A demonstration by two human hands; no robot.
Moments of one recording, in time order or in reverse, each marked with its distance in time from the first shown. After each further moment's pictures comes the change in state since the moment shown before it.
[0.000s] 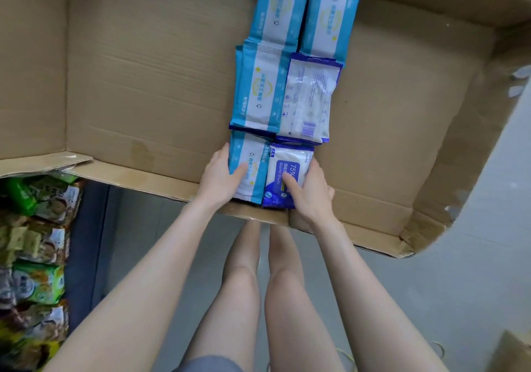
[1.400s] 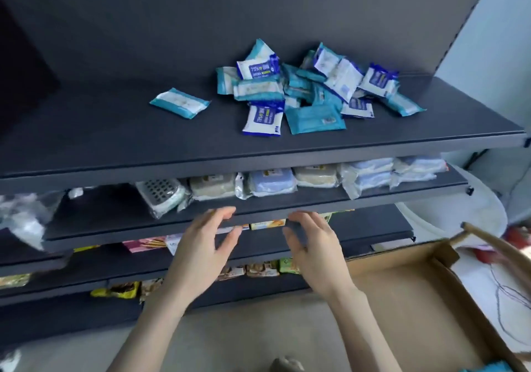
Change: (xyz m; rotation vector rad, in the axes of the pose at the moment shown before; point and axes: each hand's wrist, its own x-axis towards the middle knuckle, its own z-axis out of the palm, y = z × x) left_hand -0.596 -0.204 -0.313 -0.255 1.344 0.005; right_hand -0.549 -0.335 0.150 -0.446 -0.201 -1.670
